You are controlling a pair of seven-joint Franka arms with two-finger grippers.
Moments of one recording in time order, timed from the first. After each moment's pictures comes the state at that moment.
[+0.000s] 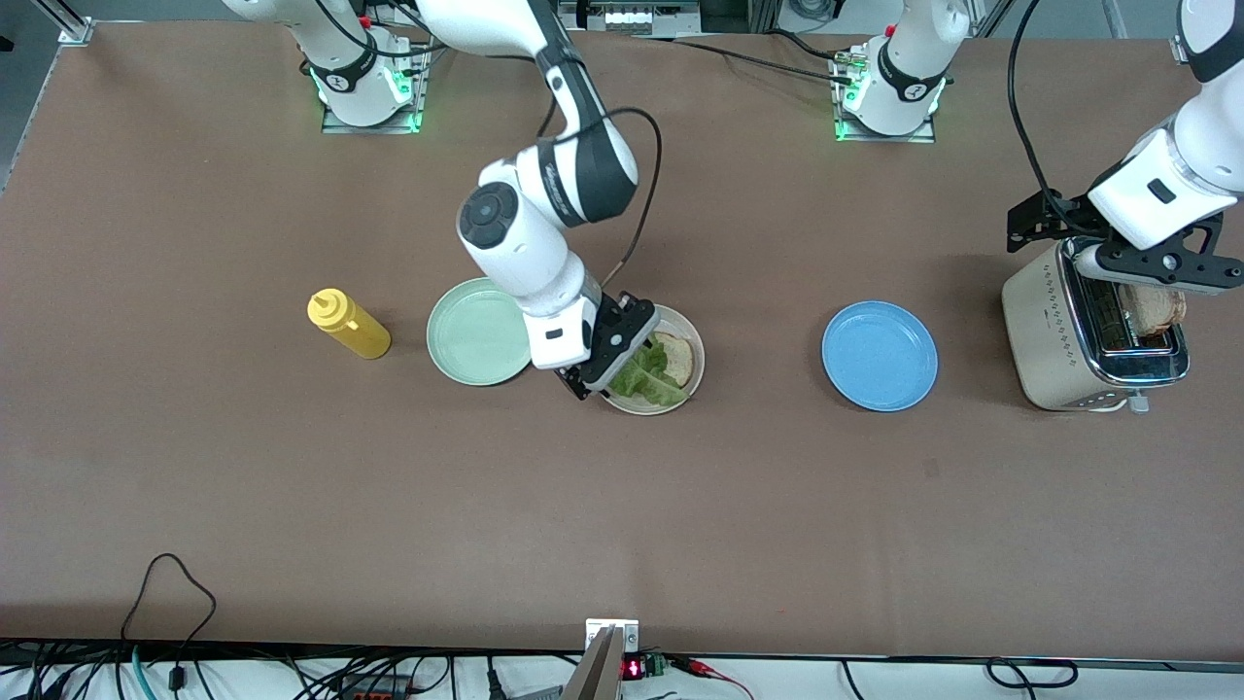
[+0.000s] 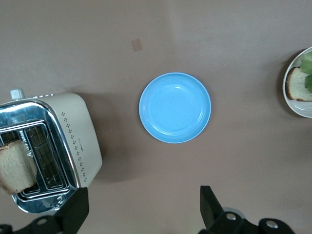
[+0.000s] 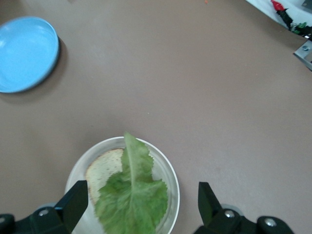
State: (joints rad) left arm -0.06 0.03 0.01 -1.66 0.01 1.57 0.09; right arm 1.30 0.88 -0.96 -1.35 1.10 2.14 -0.69
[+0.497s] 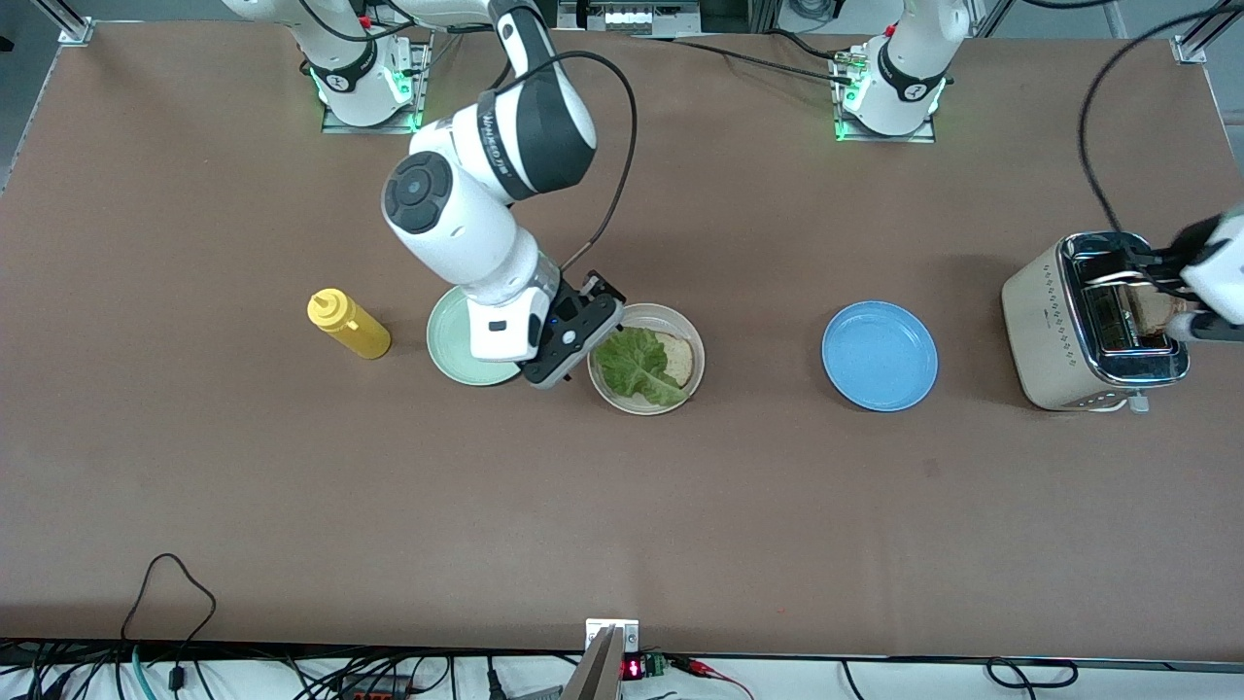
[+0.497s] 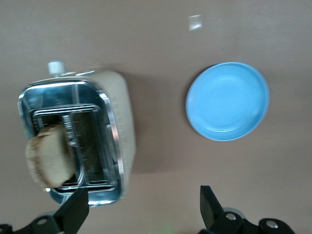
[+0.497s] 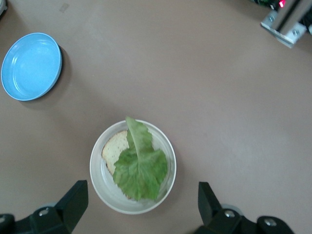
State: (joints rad) left arm 0.16 0.18 0.03 -1.61 0.03 1.57 0.20; right arm 1.28 0.86 -1.12 -1.29 1.09 1.85 -0.52
